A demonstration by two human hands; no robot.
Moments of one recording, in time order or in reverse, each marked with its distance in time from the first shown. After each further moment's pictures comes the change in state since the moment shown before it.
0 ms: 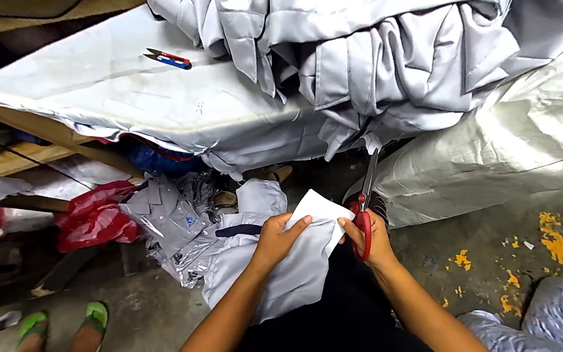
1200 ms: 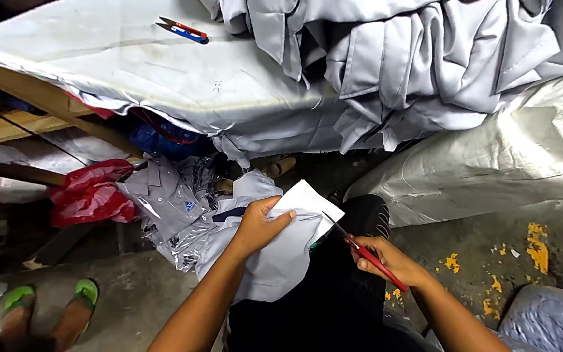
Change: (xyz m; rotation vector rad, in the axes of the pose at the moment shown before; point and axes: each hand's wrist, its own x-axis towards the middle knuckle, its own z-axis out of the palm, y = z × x) left_hand -0.011 -0.005 -0.052 0.036 0.003 0.198; right_hand -0.023 -0.006 -0.053 -0.531 -0.712 0.218
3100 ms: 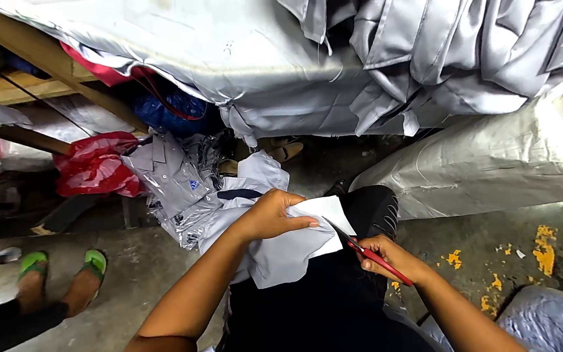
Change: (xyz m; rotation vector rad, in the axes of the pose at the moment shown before) left_hand 0.001 -0.007 -0.005 0.151 -0.386 0.162; right_hand -0.005 0.016 0.014 0.044 -0.116 -0.094
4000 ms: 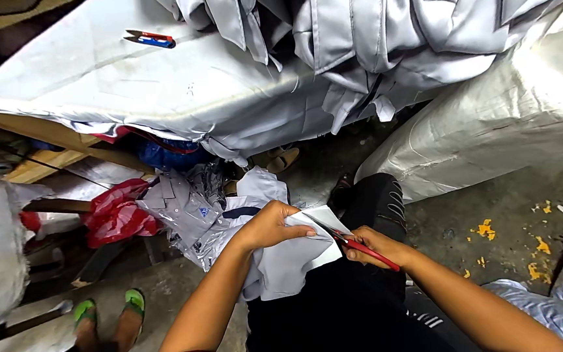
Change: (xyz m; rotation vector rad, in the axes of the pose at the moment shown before) left_hand 0.020 0.002 -0.004 -0.066 -0.219 -0.074; right_hand 0.025 0.011 0.018 0.163 0.013 -0.040
